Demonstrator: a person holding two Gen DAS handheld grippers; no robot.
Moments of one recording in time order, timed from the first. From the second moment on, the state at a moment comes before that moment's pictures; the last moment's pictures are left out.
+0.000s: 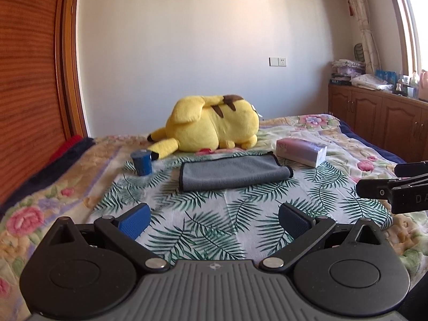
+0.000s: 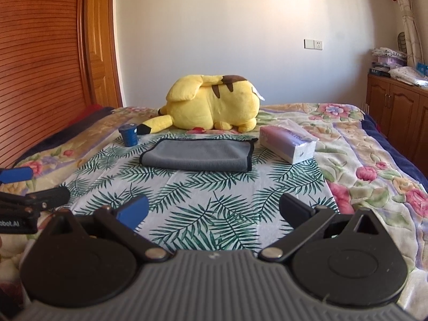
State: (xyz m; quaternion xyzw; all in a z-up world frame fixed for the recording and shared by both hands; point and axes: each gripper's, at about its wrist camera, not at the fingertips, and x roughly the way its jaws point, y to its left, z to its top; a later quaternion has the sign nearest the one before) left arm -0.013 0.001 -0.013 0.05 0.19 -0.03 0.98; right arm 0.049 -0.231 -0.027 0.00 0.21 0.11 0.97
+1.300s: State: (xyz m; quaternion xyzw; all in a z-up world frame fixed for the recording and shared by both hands) left arm -0.024 0.025 0.006 0.01 0.15 0.00 0.99; right arm 0.037 -0.238 -0.022 0.00 0.15 0.08 0.98
